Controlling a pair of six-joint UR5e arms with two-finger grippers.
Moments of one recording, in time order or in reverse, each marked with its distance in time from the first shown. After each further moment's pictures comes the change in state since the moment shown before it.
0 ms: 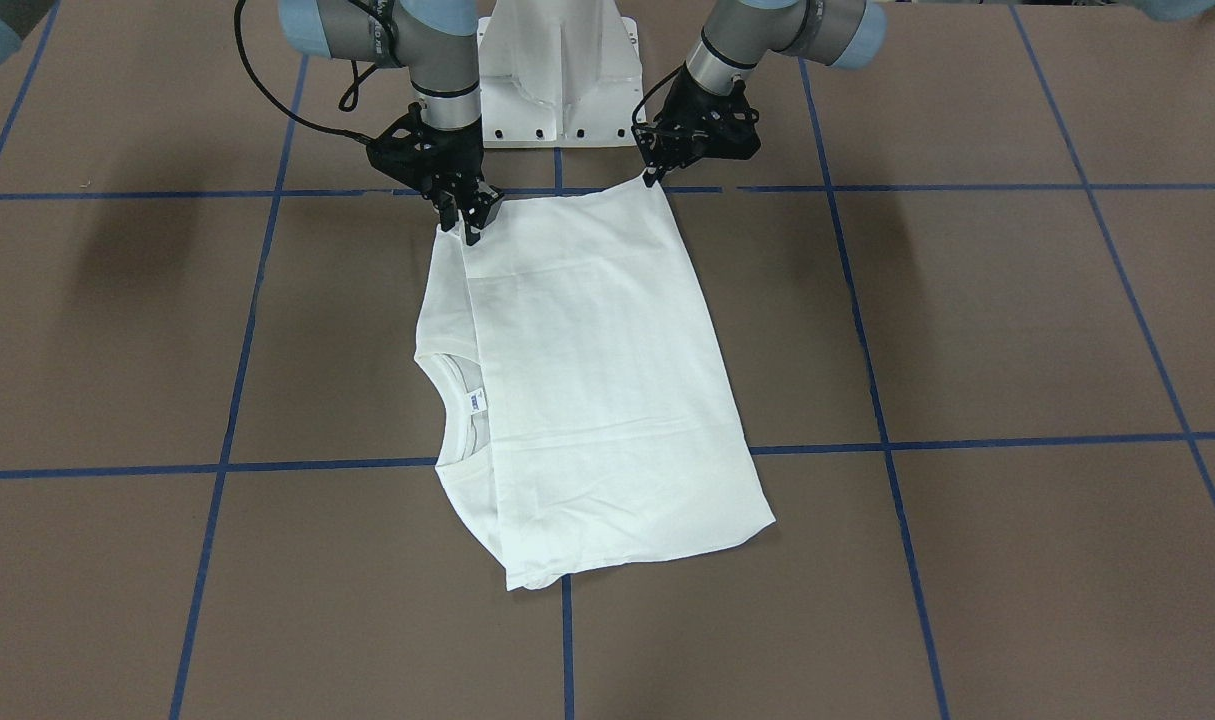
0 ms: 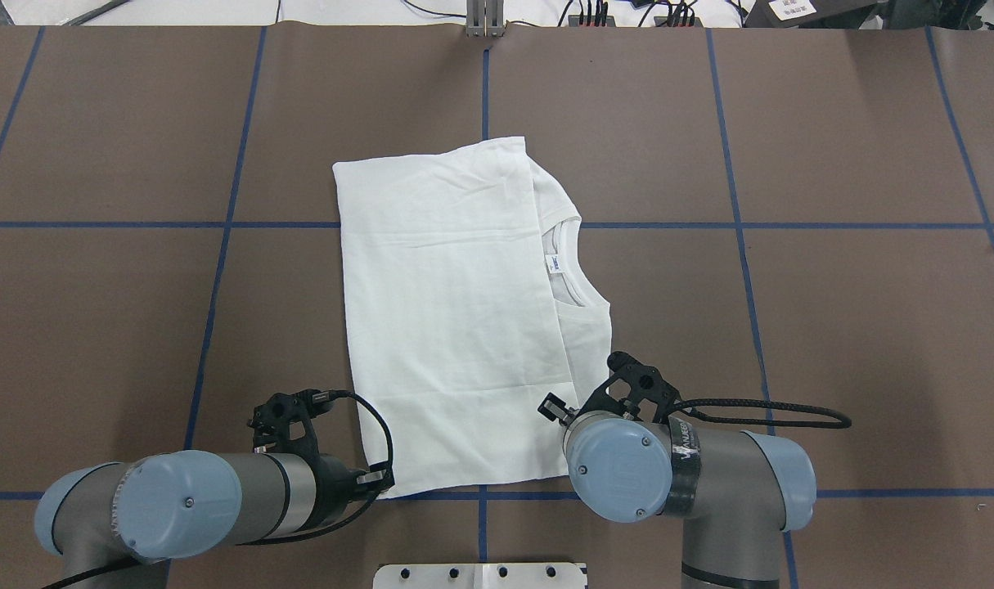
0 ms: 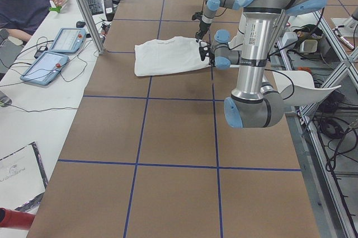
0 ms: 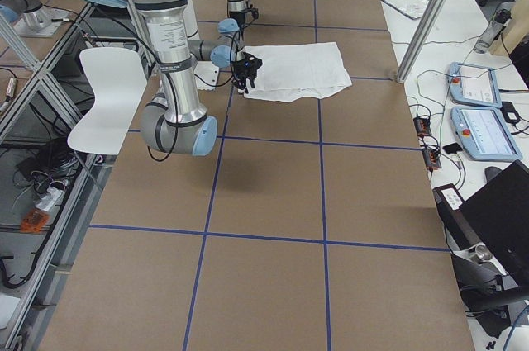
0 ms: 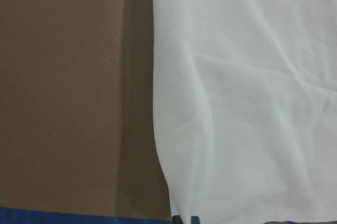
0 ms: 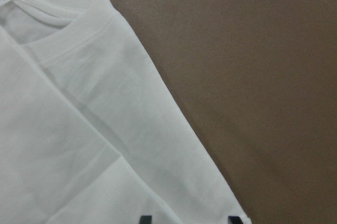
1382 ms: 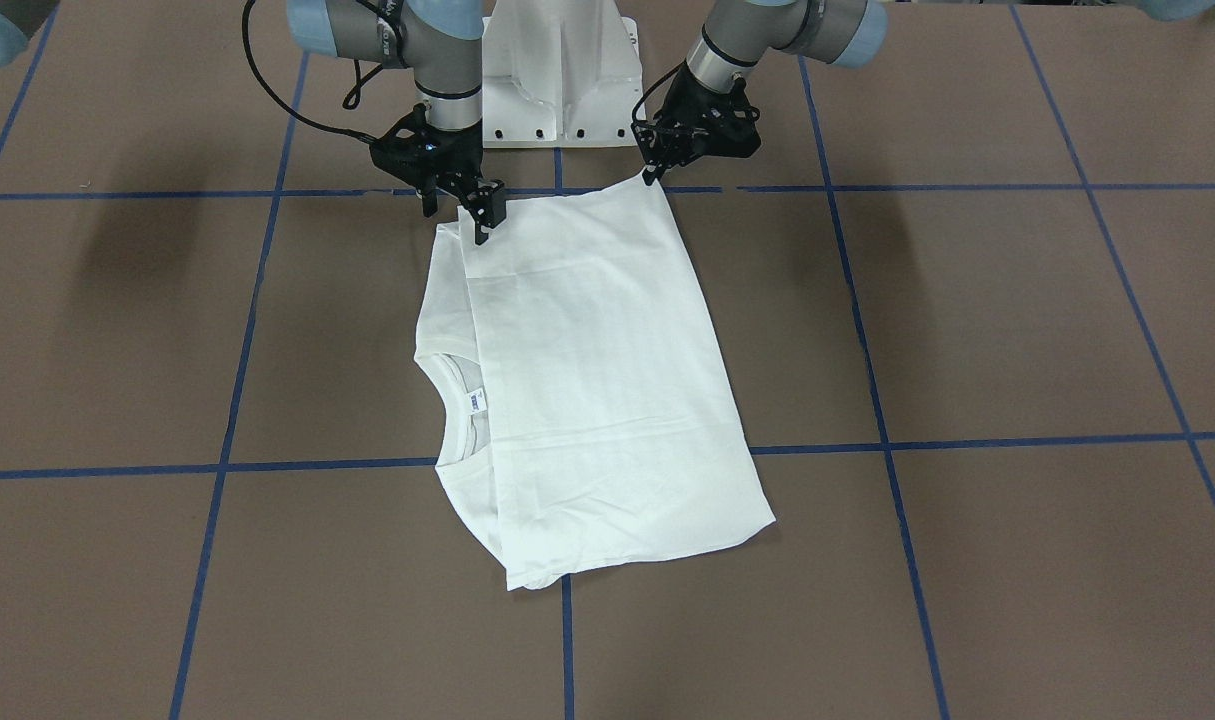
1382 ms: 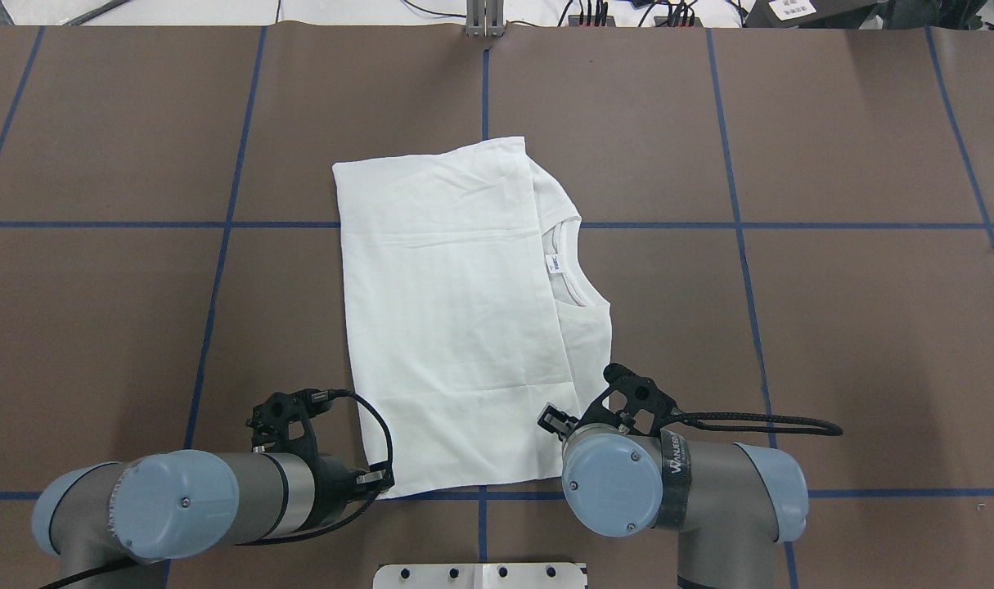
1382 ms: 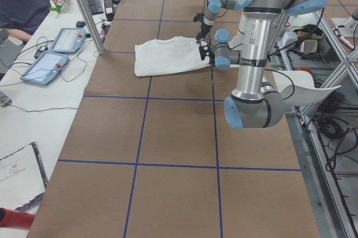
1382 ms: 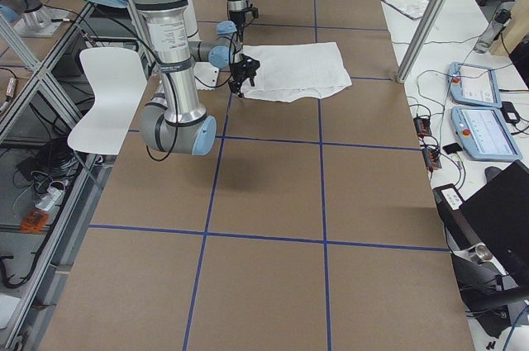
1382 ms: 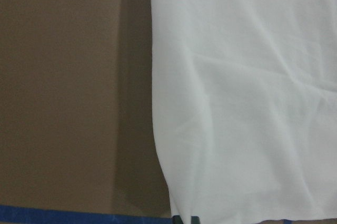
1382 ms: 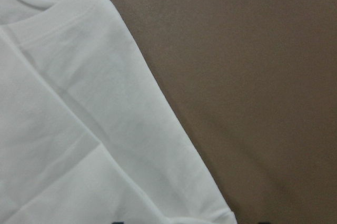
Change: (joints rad) left arm -0.001 0.002 -0.008 0.000 -0.002 0.001; right arm -0.025 0.001 -0.013 -0.022 -0.016 -0.012
